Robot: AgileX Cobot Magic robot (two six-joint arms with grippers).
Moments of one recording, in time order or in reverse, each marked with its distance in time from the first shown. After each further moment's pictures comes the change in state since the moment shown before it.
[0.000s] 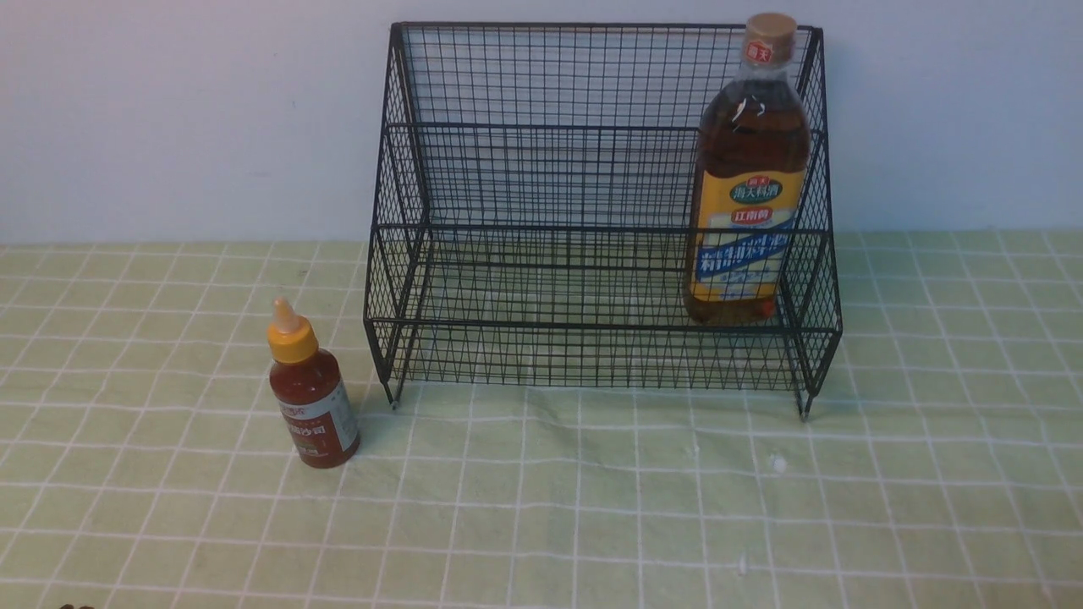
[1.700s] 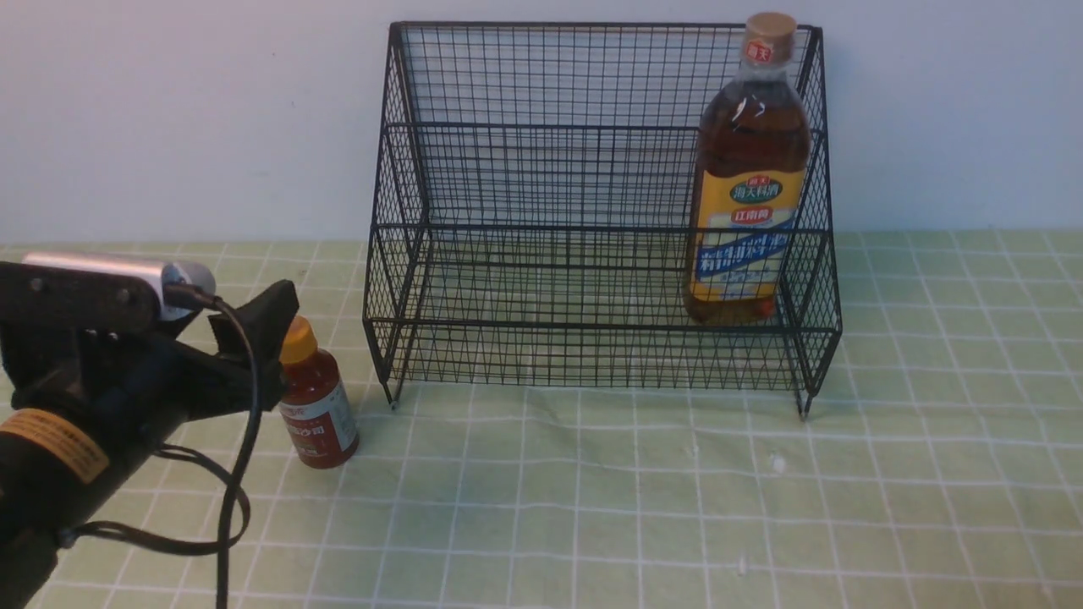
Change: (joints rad) right arm 0.000 0.000 0.000 0.000 0.004 0.000; left arm 0.000 1.295 -0.397 0.284 -1.096 -0.406
